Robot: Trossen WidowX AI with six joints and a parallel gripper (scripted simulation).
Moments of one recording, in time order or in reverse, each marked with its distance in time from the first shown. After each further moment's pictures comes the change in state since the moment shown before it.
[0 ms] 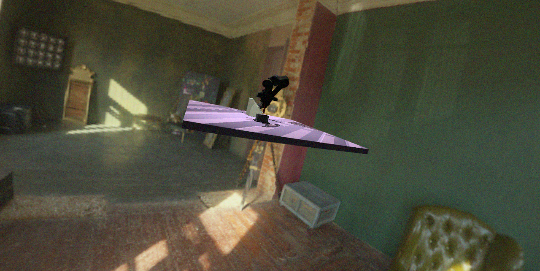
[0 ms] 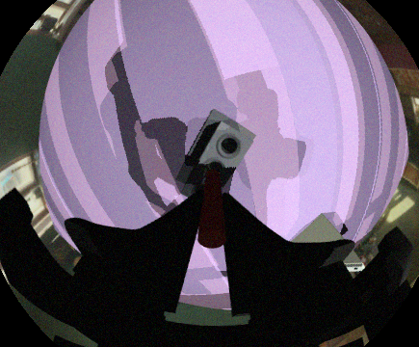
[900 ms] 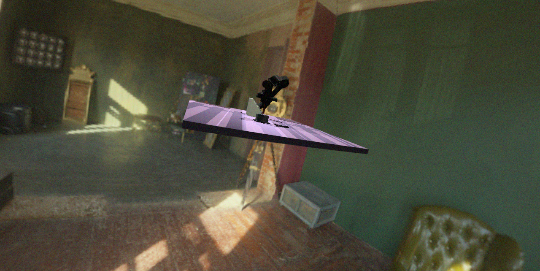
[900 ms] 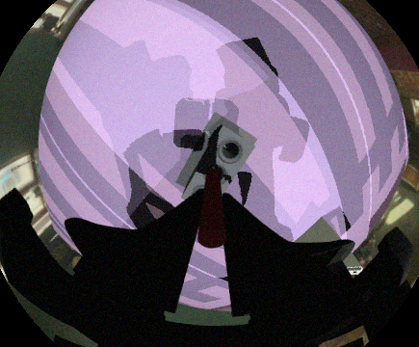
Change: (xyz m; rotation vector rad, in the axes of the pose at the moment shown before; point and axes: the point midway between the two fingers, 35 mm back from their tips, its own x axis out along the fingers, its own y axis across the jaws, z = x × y) arm 0.003 0.001 0.004 -0.010 -0.006 0.001
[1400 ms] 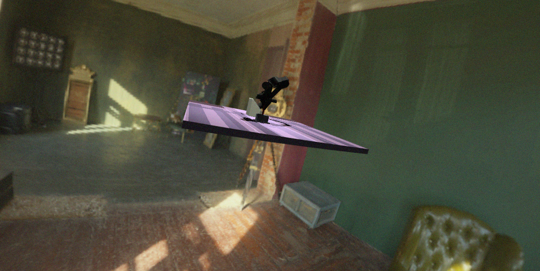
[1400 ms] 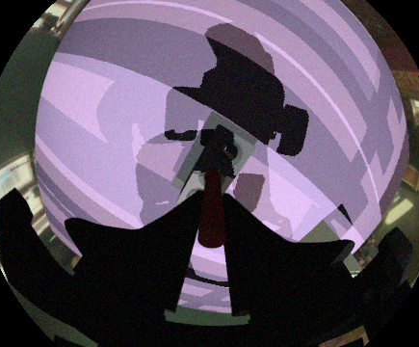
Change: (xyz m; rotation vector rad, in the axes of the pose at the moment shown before) arm 0.011 -0.003 0.000 -0.003 -0.001 -0.005
